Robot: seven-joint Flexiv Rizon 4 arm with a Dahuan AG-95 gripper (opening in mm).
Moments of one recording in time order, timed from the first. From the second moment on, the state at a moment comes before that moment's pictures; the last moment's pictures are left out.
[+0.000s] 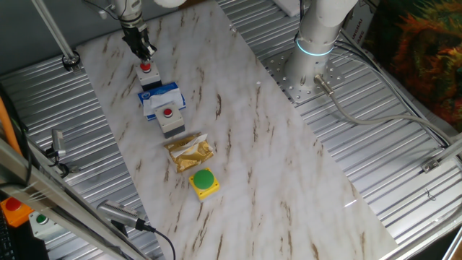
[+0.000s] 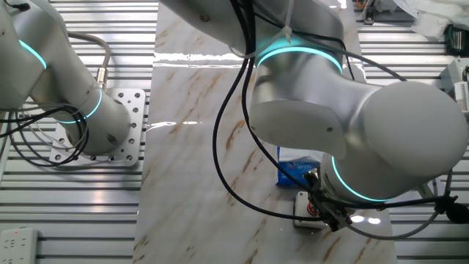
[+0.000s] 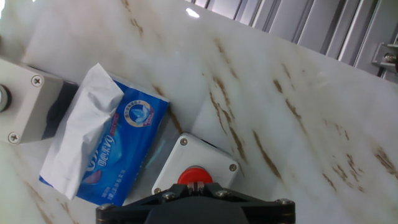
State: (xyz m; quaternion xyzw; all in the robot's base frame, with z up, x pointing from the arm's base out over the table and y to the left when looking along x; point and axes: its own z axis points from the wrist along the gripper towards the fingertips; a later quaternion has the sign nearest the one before) arm 0.532 -0.227 0.104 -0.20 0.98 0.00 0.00
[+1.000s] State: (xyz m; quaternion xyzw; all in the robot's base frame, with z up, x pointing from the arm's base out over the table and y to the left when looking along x) arm 0.532 -0.226 0.101 -0.20 0.98 0.00 0.01
